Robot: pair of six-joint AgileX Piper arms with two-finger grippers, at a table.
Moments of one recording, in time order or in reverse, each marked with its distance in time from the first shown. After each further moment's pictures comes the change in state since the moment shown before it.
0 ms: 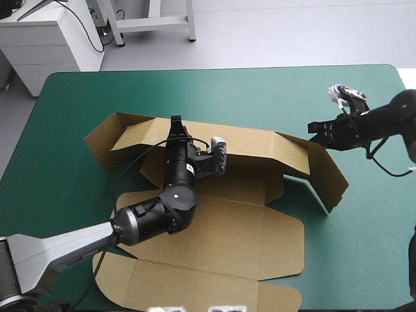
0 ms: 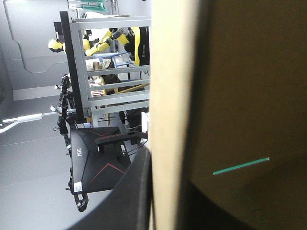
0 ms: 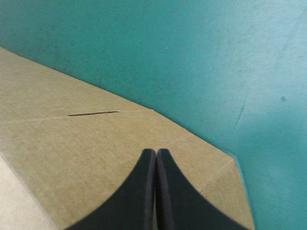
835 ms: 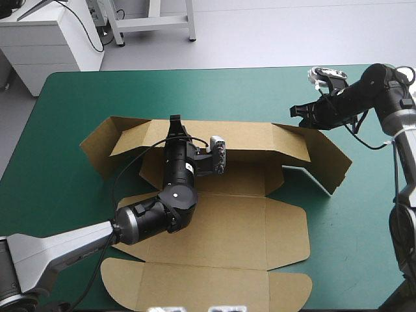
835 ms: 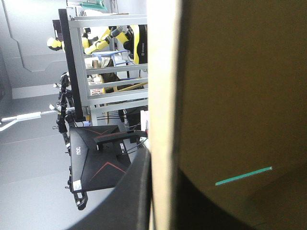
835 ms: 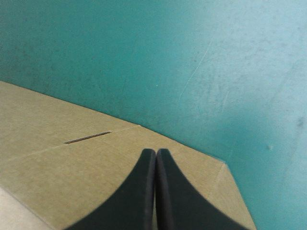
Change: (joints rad) left arm 0.005 0.000 0.000 -0.003 -0.007 0.003; right arm 0.145 0.164 -0.298 -0.202 0.018 0.176
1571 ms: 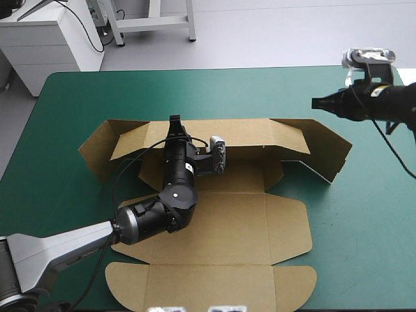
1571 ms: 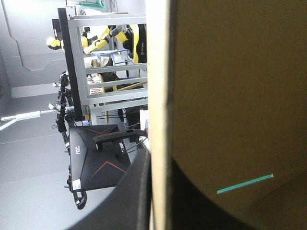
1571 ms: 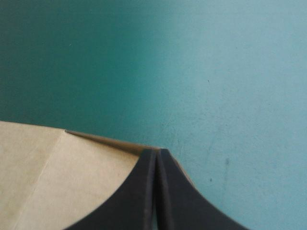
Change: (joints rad) left arm 0.000 0.000 -0.001 -0.002 -0.001 0.000; right arm 0.000 -0.361 0.125 -0.137 -0.225 0.044
